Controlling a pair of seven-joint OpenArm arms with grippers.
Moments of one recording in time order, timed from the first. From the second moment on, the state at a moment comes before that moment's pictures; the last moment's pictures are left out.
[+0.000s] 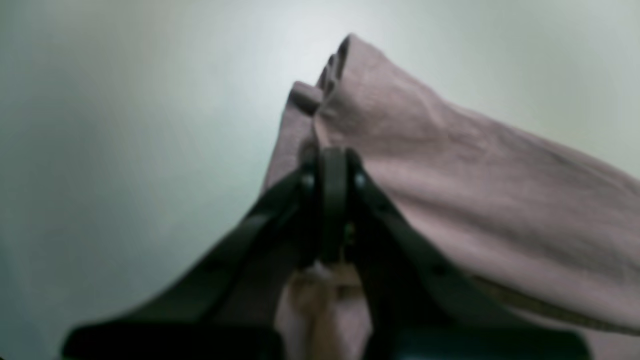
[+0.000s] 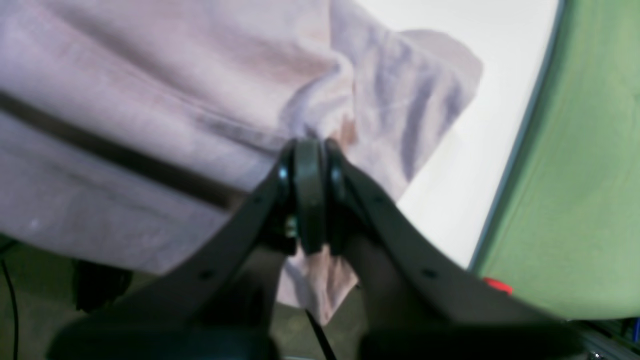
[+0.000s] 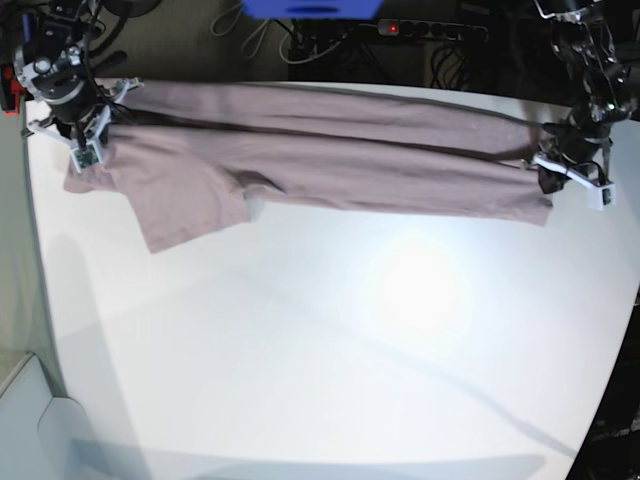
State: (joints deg) left arm 13.8 -14.3 -30.9 84.0 -28.9 -20.9 36.4; right arm -26.1 3.9 31.5 109.2 -10.1 40.3 -37.5
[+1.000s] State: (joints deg) left arm 13.9 -14.3 -31.2 84.0 -28.9 -20.9 40.6; right arm -15.4 1.7 23.1 112.6 -25.2 40.3 -37.7
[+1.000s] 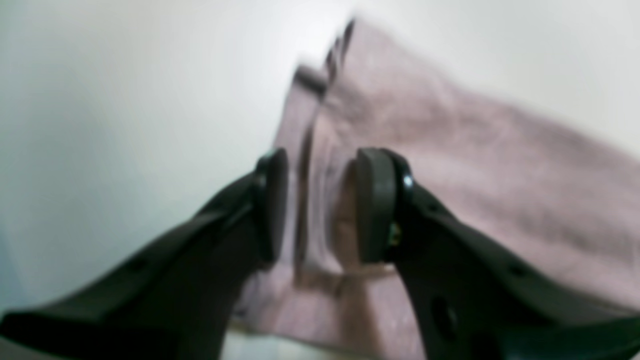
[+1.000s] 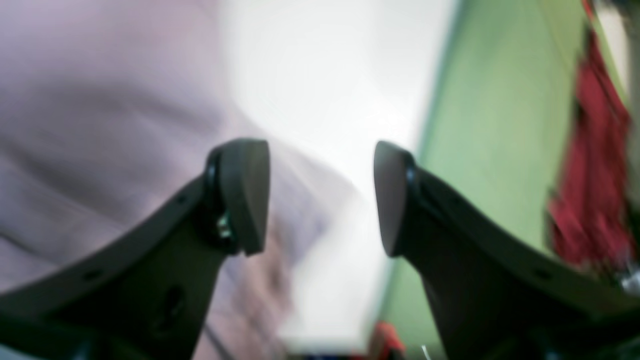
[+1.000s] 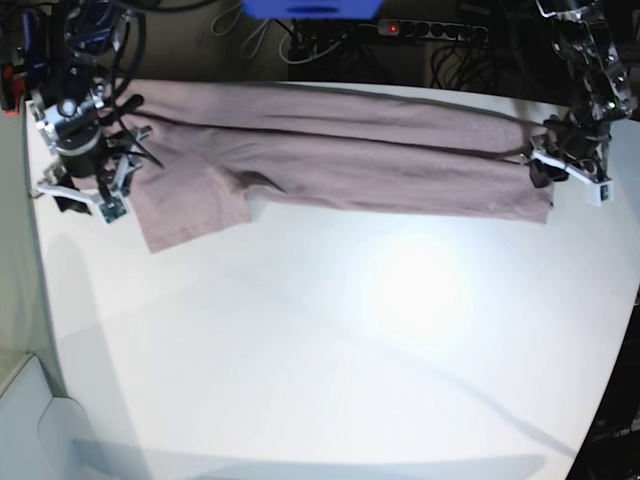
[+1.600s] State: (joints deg) left arm 13.6 -14.3 -34.5 84.2 -29.1 -20.9 42.6; right arm 7.5 0.9 19.7 82.3 -25.2 40.0 -45.3
